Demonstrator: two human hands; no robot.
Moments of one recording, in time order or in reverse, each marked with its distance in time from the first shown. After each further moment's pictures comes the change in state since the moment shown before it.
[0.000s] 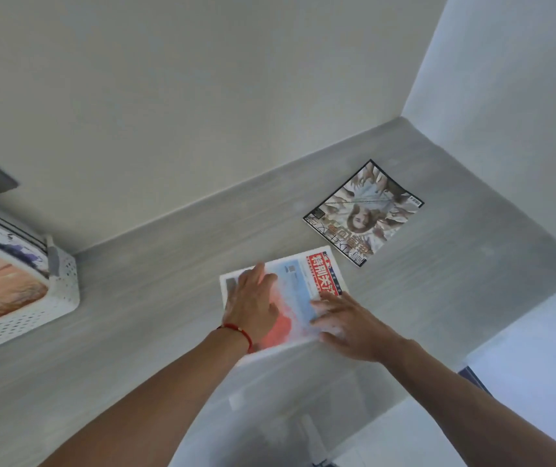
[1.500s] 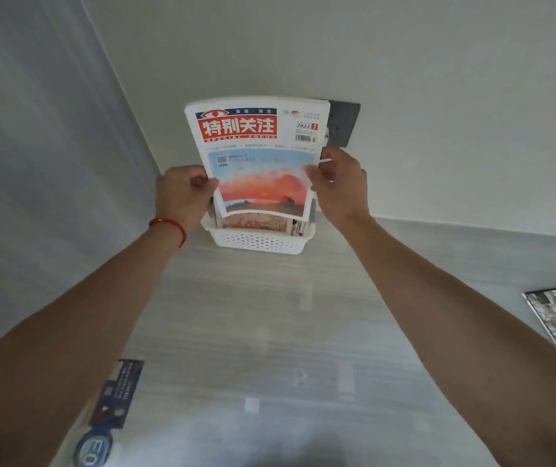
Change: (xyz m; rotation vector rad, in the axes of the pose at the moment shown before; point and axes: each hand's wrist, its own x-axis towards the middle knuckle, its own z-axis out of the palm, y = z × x) left_hand -0.223 -0.439 -0.208 -0.619 0.960 -0.546; right_hand 0.368 -0.449 -0.010 0.444 0.417 -0.013
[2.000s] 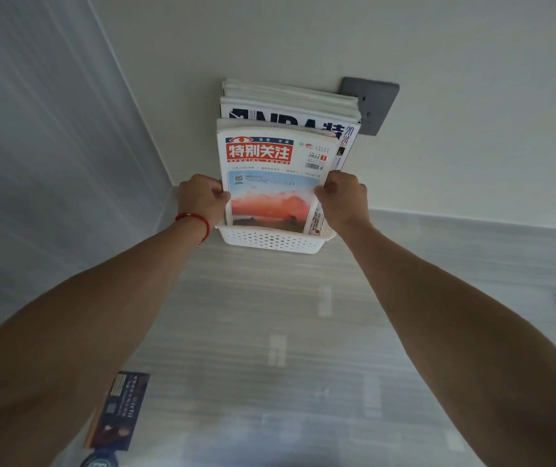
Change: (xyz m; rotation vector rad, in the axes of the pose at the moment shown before) left_hand 0.034 -0.054 0.043 0.234 -0.138 -0.069; right_hand 0.017 0.052 0.064 -0.186 -0.092 0.195
